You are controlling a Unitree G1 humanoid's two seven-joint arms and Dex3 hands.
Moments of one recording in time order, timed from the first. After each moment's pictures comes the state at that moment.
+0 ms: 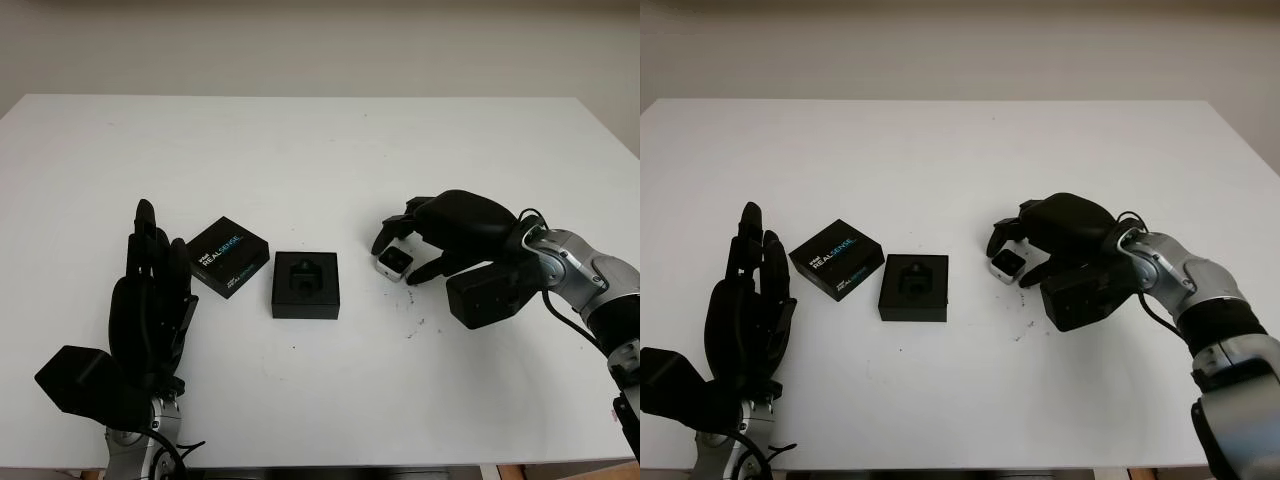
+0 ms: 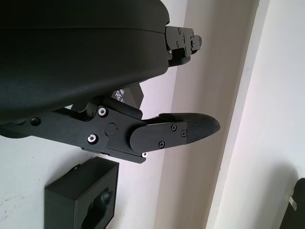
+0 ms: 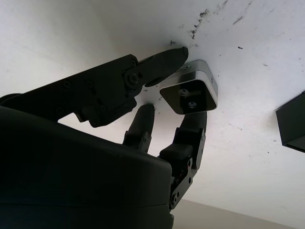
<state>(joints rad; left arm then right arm) 0.11 -0.01 0.17 -0.13 -0.22 -0.15 -0.05 -0.78 -0.70 0.41 0.83 -0.72 -0.74 0.11</state>
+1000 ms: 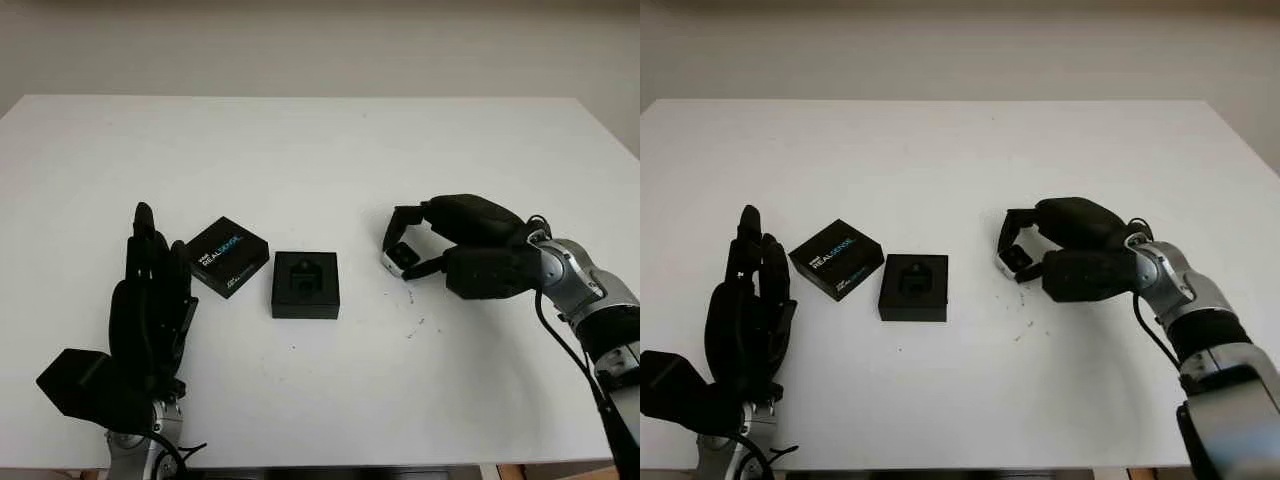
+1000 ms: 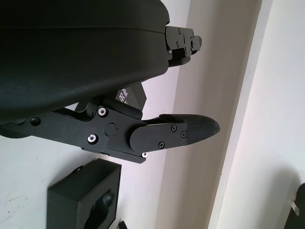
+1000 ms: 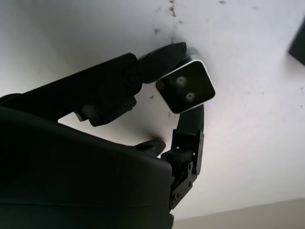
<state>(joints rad) 0.12 -0.02 0.17 -0.14 -0.21 -0.15 -0.04 -0.75 -0.60 0.27 0.93 -0.39 -0.51 0.31</state>
